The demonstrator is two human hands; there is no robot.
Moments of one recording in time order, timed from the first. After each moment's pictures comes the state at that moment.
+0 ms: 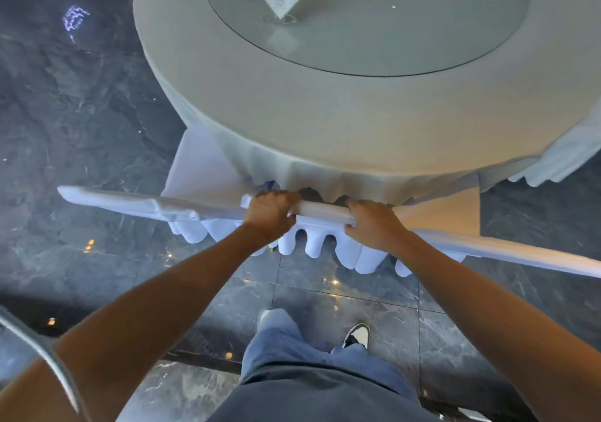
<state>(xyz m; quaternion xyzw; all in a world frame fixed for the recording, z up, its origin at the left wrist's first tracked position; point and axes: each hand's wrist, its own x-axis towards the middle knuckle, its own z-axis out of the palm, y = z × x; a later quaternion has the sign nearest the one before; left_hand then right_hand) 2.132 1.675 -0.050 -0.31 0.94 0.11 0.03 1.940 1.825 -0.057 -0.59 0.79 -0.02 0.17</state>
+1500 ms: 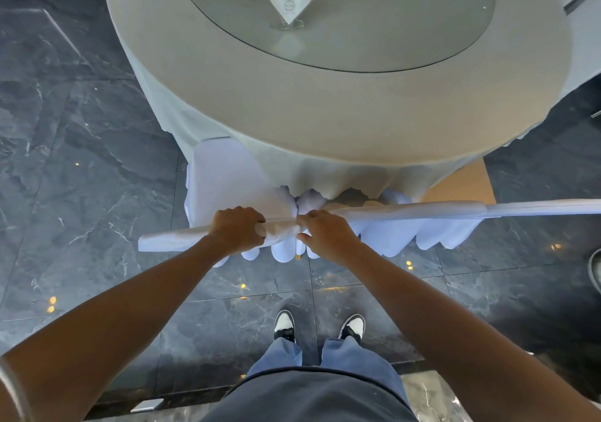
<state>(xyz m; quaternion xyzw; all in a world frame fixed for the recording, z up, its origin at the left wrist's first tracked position) 2.328 1.431 -0.056 -0.25 0.93 0.13 0.23 2.191 1.608 -0.084 -0.54 0.82 -0.03 0.17</state>
